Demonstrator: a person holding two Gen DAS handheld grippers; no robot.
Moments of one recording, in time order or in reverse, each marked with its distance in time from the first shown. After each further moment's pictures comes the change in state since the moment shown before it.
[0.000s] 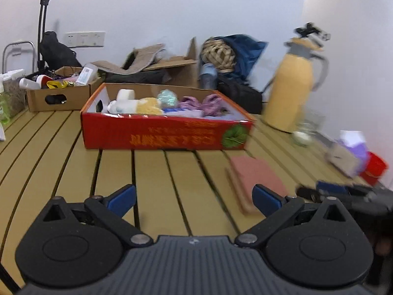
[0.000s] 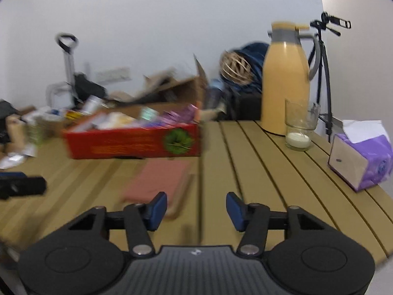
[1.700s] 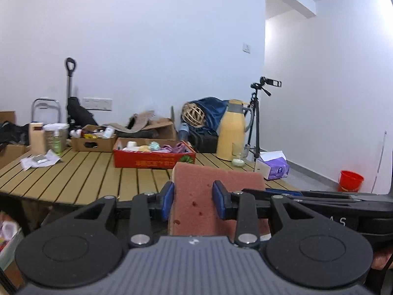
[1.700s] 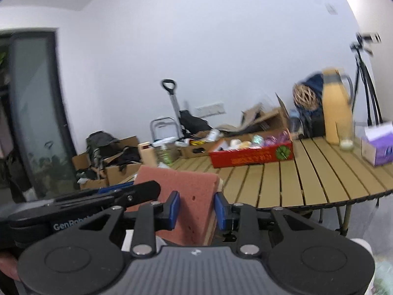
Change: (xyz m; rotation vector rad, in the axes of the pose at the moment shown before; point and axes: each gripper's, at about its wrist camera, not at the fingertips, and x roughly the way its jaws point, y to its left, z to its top) left arm -0.398 -0.103 -0.140 0.036 -0.289 -0.017; right arm -0.354 0.060 -0.087 0.038 -0.177 0.458
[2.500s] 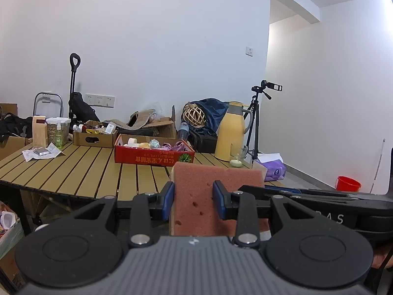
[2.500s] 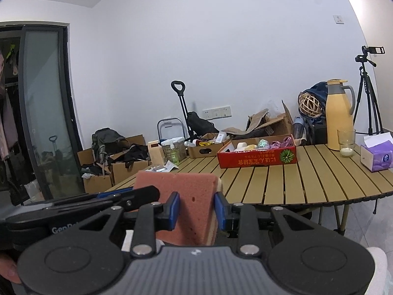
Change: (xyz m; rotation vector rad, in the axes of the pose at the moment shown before) left arm -0.003 0.003 -0.003 -0.028 0.000 -0.013; right arm -0.026 0.020 -0.006 -0.036 -0.003 0.002
